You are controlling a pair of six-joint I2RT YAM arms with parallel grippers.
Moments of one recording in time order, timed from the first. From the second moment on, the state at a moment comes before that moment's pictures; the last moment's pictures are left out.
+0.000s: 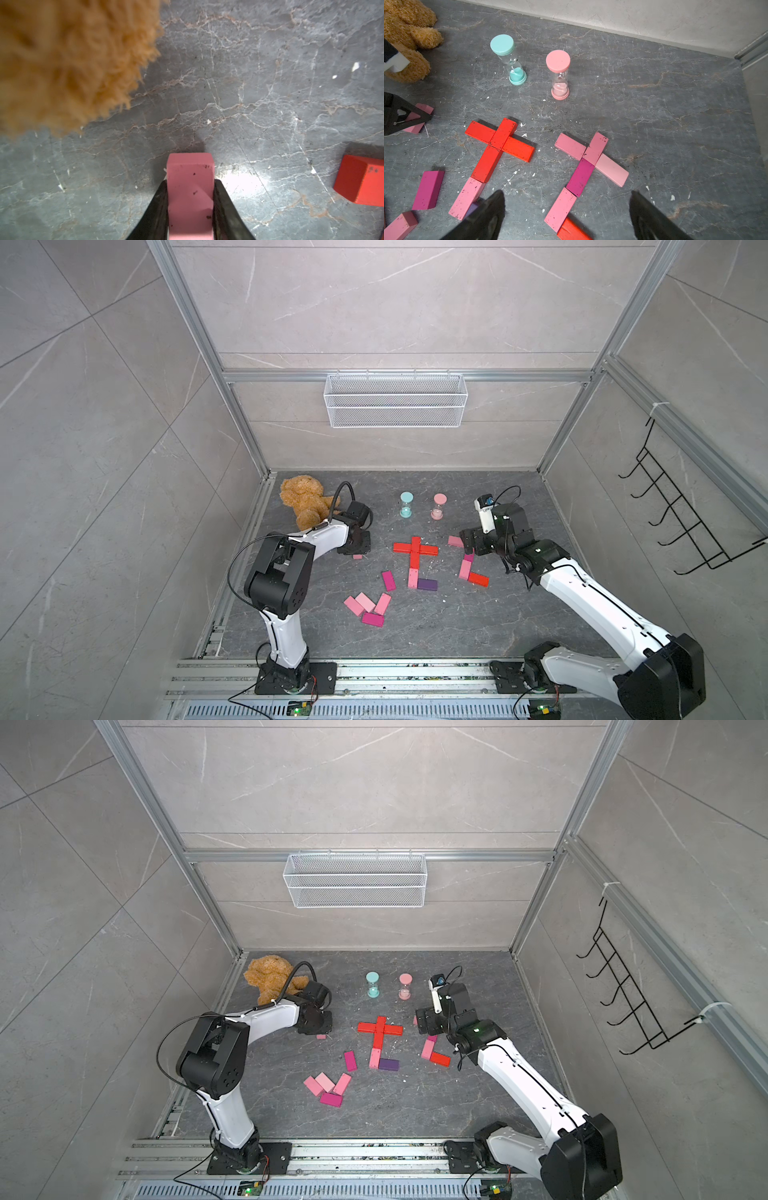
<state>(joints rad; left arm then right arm) -0.42 1.85 1.16 -0.54 -0.08 -0.40 0.41 1.18 0.93 -0.47 0.12 0.08</state>
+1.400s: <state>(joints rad) -0.70 1.52 1.04 -0.71 -0.12 -0.58 0.41 1.18 0.93 -0.48 0.08 0.08</state>
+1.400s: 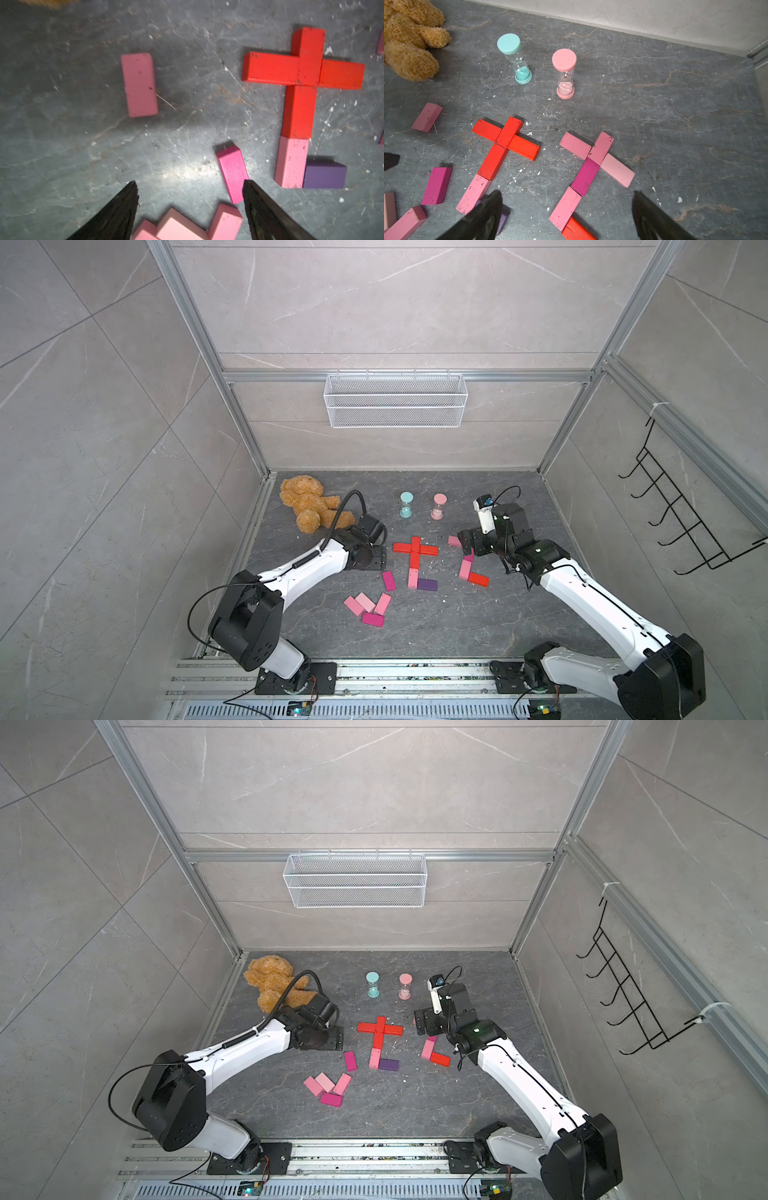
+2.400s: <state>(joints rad) -0.93 1.80 1.05 -0.57 -0.30 -0.95 0.41 1.09 0.91 -0.48 0.03 0.12</state>
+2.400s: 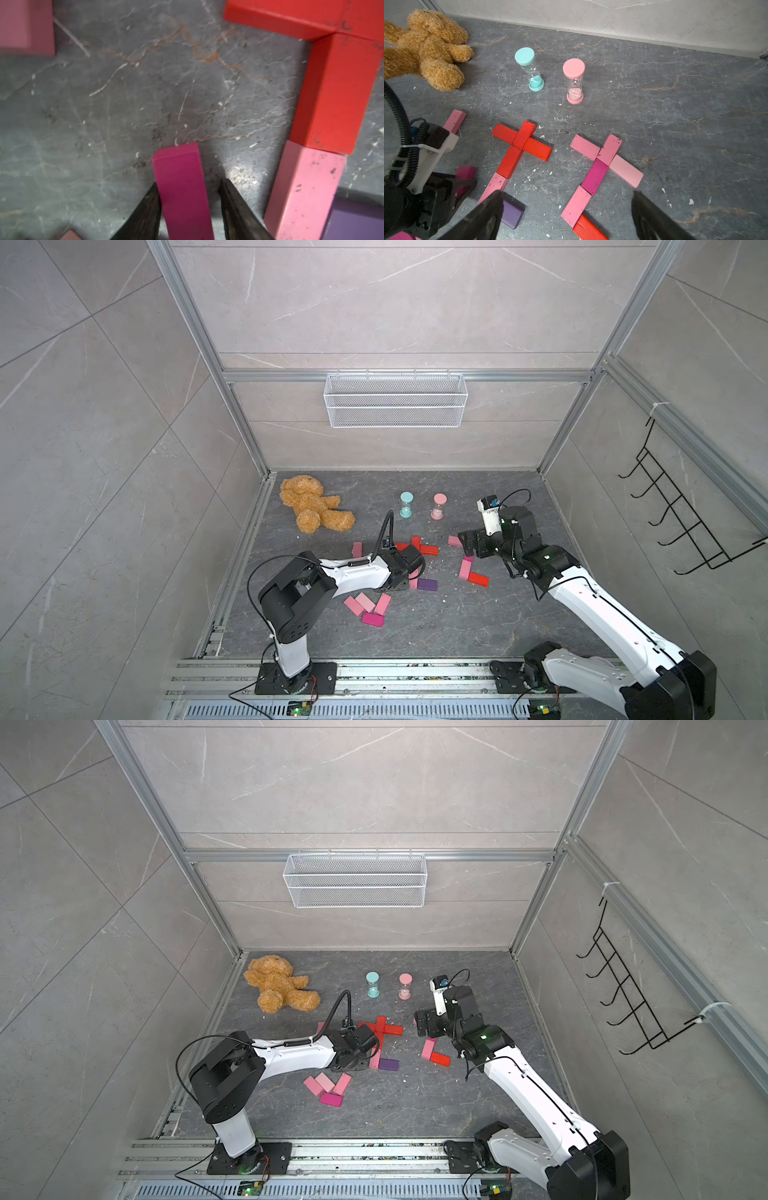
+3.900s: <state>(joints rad) -0.27 1.46 1.10 -0.87 0.16 0.76 0.41 1.08 0.92 -0.53 -0.05 0.14</state>
